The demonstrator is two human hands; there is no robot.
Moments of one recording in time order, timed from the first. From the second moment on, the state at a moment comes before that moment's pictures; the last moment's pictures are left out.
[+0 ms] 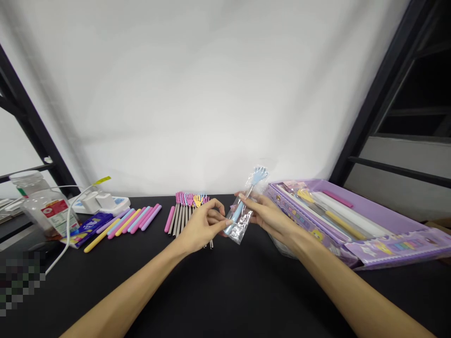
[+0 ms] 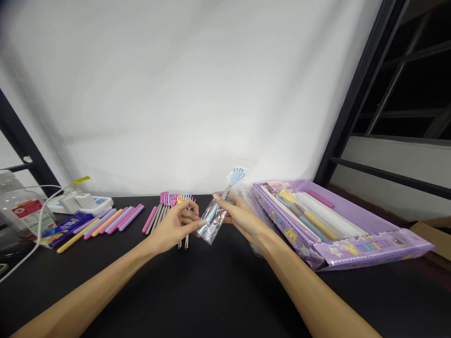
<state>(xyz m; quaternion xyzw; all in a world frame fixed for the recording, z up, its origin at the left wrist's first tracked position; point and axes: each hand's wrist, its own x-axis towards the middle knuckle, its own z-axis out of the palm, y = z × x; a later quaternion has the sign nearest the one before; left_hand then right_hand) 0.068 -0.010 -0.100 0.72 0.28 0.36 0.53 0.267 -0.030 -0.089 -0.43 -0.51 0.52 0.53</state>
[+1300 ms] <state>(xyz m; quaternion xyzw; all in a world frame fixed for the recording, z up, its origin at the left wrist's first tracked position) 0.052 0.012 -0.111 0.72 0.33 0.39 0.47 0.293 0.061 -0.068 -0.57 -0.82 0.09 -0.07</state>
